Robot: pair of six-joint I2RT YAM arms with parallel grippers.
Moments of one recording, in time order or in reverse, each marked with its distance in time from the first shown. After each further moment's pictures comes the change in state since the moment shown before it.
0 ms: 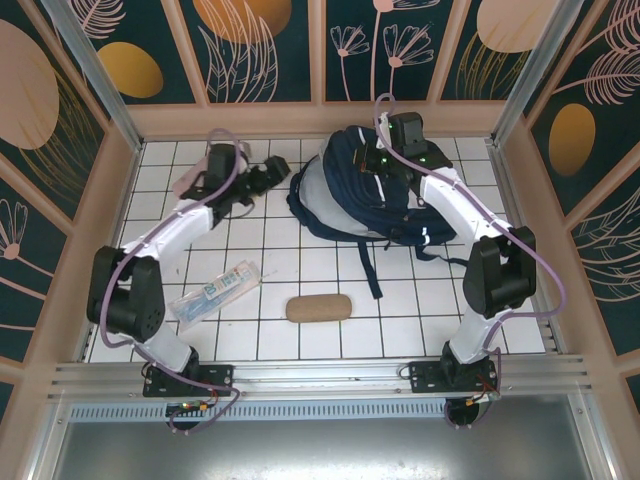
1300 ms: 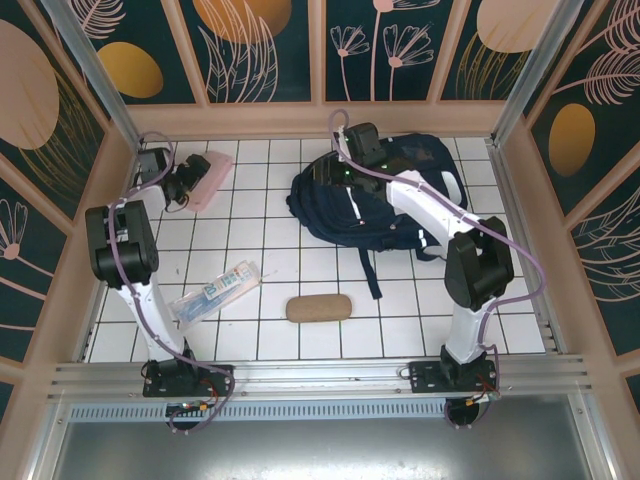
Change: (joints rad) left arm 0.469 0.404 0.120 0.127 0.087 0.071; right arm 0.193 0.108 0.081 -0.029 0.116 -0.026
